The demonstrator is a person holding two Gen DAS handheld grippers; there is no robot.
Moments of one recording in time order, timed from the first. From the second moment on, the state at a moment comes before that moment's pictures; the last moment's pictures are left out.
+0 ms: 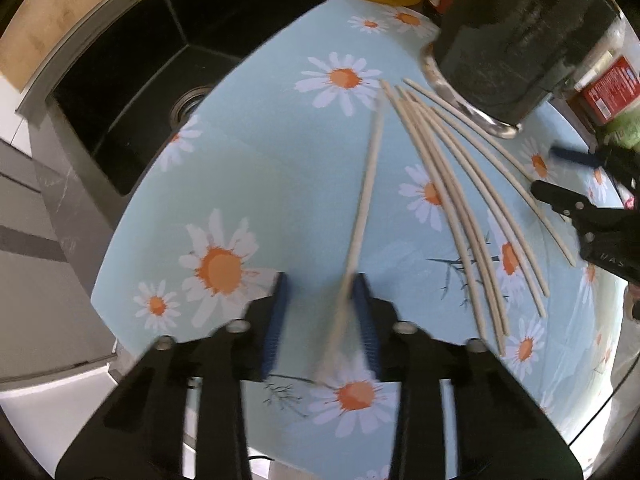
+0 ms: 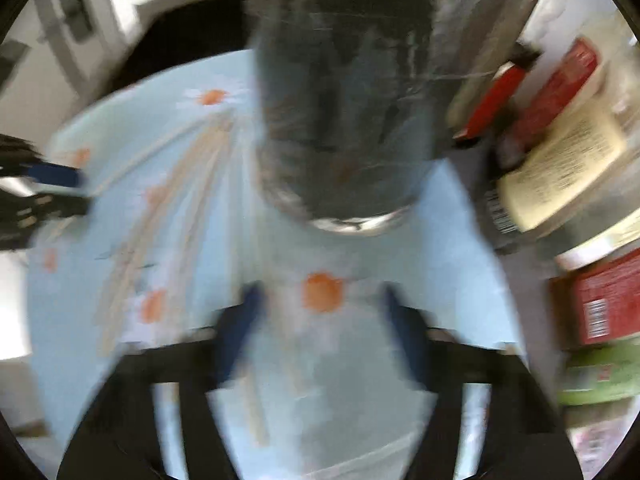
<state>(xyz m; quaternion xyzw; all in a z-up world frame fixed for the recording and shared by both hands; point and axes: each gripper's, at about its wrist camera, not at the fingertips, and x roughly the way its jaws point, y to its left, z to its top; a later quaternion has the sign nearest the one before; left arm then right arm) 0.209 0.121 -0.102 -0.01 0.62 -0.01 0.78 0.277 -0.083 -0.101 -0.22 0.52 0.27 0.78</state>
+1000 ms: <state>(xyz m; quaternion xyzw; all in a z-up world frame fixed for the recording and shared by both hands) 0.201 0.154 -0.103 -0.04 0.64 -0.07 0.77 0.274 -0.073 -0.102 -0.17 0.53 0.29 0.78</state>
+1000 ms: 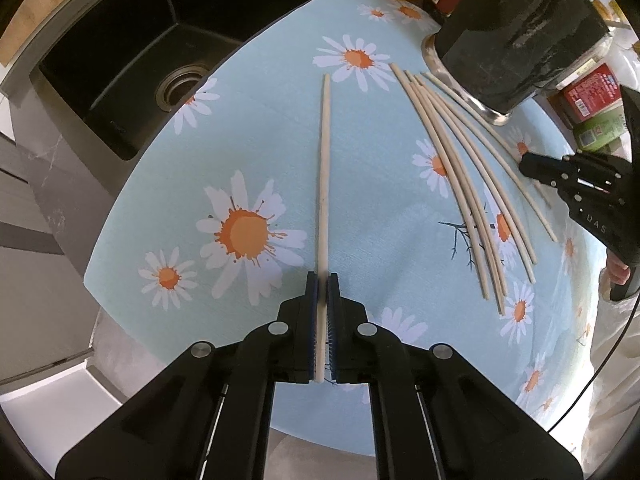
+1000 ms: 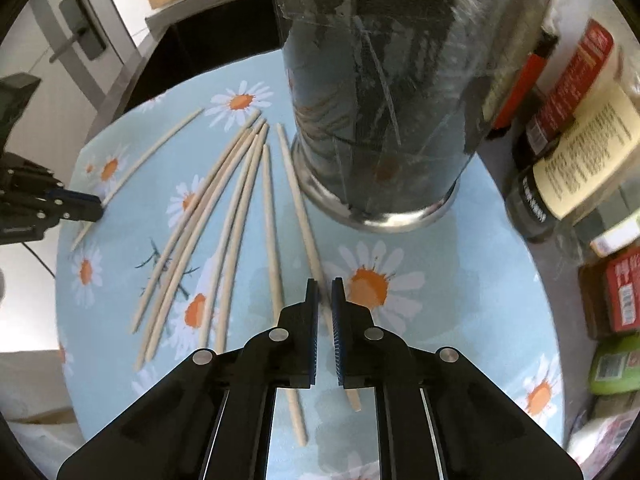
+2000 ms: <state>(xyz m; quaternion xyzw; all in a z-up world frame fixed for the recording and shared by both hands) 0.168 0.182 -0.015 -0.03 0.54 -0.11 0.83 0.164 -0.150 0.017 0.04 0.37 0.35 0.86</state>
